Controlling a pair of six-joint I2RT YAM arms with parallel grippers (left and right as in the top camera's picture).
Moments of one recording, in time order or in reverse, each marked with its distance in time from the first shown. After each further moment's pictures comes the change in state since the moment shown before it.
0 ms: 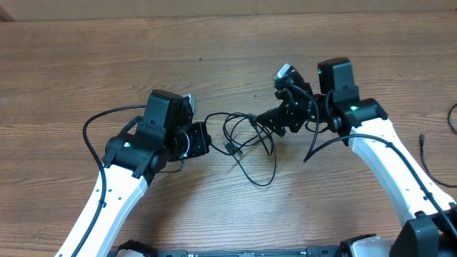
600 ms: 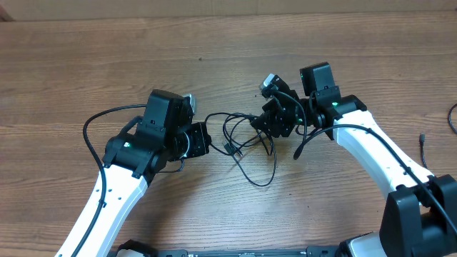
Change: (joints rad) left arm 0.000 0.000 0.000 0.000 0.000 0.018; right arm 0.035 0.128 0.000 0.002 -0.002 -0.028
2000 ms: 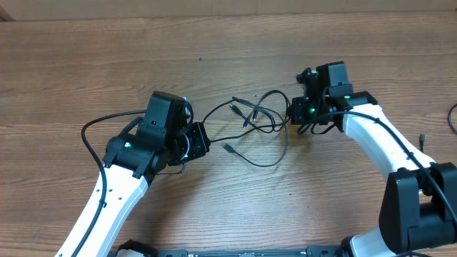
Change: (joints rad) left arm -0.002 0.000 0.000 -0.035 -0.022 -0.142; right arm -0.135 0.060 0.000 -0.053 0.349 0.567
